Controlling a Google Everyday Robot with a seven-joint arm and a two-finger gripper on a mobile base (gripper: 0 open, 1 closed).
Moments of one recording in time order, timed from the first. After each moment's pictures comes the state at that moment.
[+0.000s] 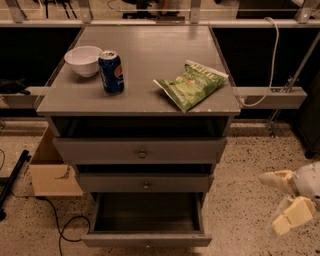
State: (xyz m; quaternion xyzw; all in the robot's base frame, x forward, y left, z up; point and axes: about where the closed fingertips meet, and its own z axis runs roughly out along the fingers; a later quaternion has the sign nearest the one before) arm 0.361 -0.235 0.749 -0.43 0.79 0.37 0.22
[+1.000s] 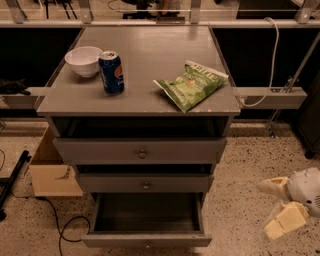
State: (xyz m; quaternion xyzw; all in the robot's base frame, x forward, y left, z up) arm 0.351 -0.230 0.734 -0.41 0.82 0.35 0.19
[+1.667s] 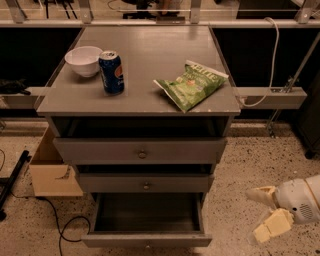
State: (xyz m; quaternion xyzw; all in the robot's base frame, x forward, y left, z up) arm 0.355 -0.218 0.694 -0.39 0.80 0.40 0.20
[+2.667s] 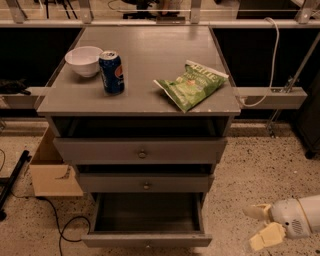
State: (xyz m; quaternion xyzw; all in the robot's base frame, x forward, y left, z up) arm 0.352 -0.229 0.622 -0.33 0.81 0.45 0.20
